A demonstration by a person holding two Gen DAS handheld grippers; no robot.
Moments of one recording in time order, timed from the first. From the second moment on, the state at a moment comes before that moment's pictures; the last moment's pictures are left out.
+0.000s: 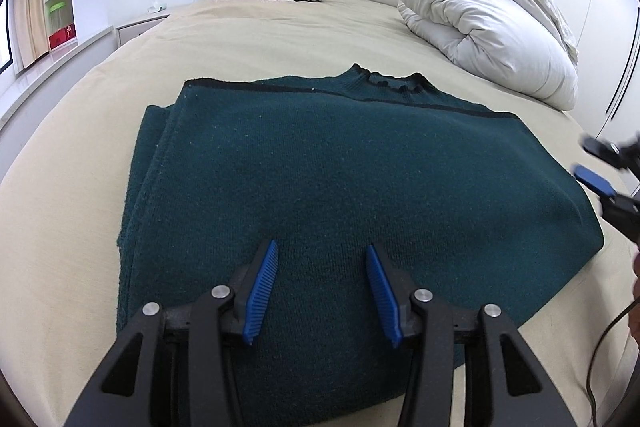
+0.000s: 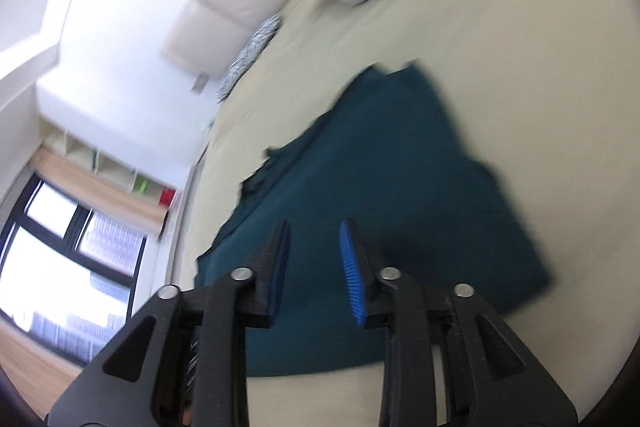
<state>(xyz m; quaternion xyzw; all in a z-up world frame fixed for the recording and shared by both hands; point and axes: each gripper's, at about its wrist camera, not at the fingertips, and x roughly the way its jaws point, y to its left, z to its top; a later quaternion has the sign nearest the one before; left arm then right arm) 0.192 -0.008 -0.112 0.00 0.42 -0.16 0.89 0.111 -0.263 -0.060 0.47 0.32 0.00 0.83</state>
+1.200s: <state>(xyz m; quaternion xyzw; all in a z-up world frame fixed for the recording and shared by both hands) 0.195 0.063 -0.080 -0.19 0.41 -0.16 0.88 0.030 -0.361 -0.102 0.52 0.28 -0.09 0.80</state>
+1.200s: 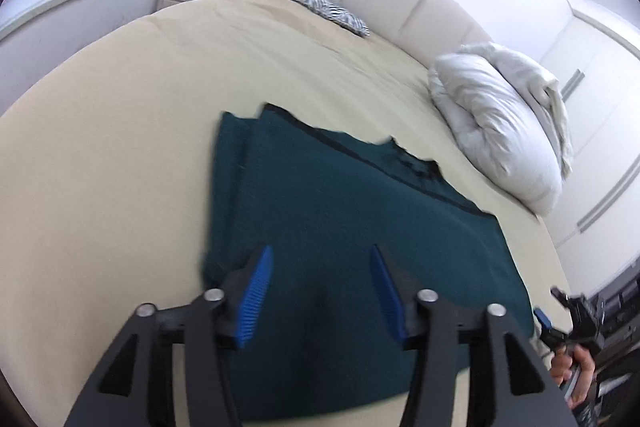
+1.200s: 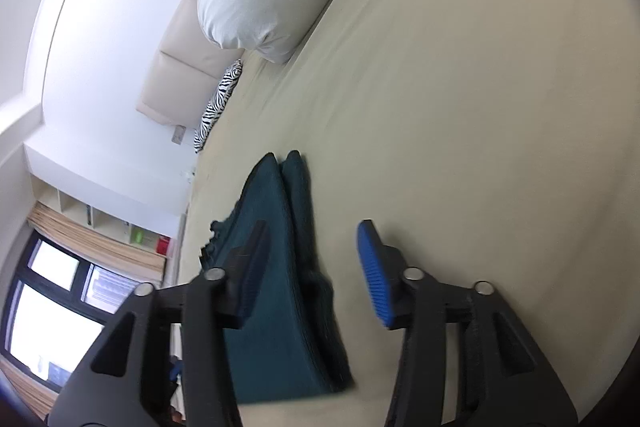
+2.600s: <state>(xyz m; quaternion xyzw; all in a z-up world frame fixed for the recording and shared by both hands) 0.203 0.001 -0.112 -0.13 0.45 -0.19 0.86 0.092 -0.331 -0.108 0.52 0.43 0.02 0.74</state>
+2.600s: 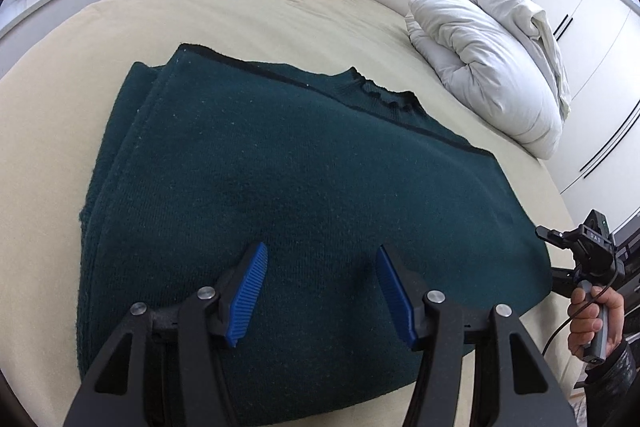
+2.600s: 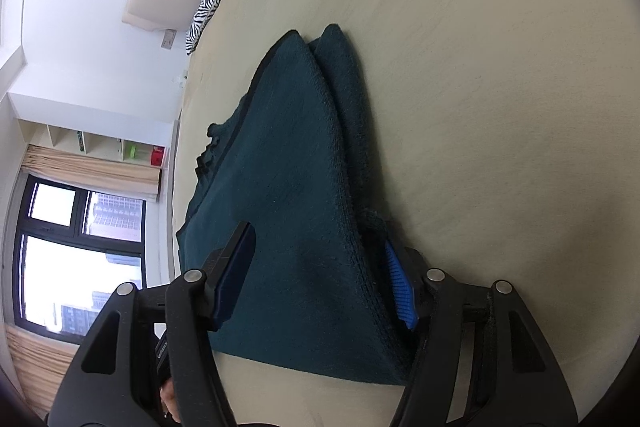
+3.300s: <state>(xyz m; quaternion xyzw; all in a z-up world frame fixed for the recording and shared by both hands) 0.205 0.010 -0.115 -0.16 0.45 -0.21 0.85 0.092 -0.310 -0.106 0.51 0.41 -0.06 0.75</state>
